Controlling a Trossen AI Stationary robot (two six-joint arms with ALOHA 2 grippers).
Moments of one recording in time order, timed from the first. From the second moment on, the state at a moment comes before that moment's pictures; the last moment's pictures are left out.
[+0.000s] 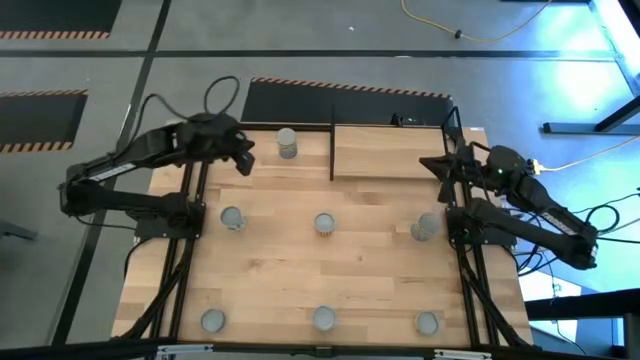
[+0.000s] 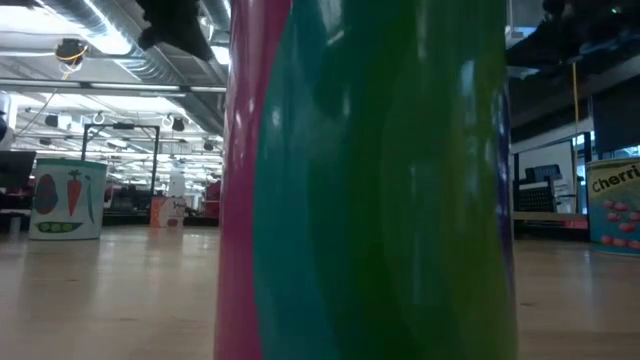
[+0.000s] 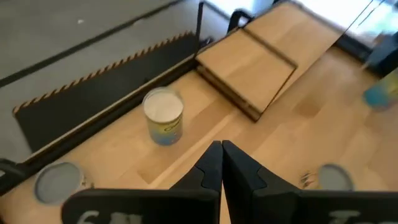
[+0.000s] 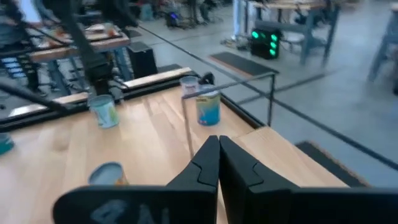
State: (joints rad) left arm 0.39 0.95 1.11 -0.81 -0.23 -0.36; right arm -0.55 0.31 0.55 -0.43 -0.12 0.09
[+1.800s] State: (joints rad) left arm 0.66 1.74 1.56 -1.08 0.07 0.56; right arm -0.55 0.73 0.86 -0.44 -0.10 0.02
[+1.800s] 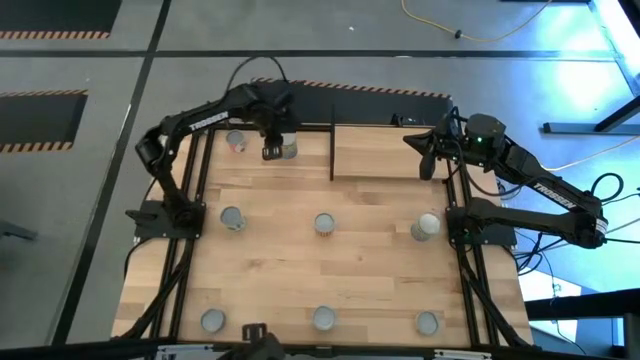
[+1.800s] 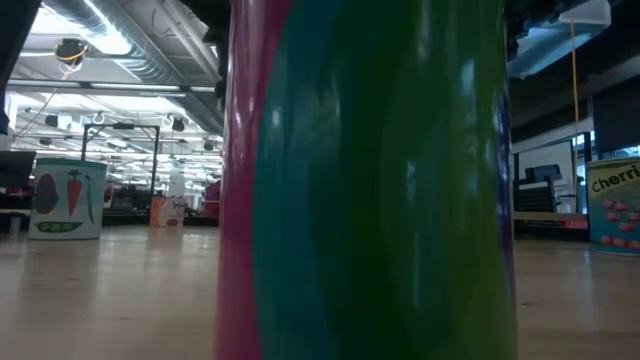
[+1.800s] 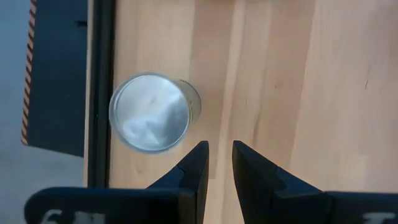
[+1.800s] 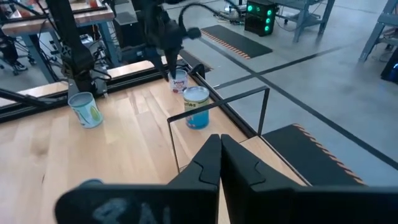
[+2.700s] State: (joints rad) left arm 0.66 1.86 1.56 -1.01 -0.03 0.58; right arm -0.55 0.73 0.86 -0.44 -0.10 0.01
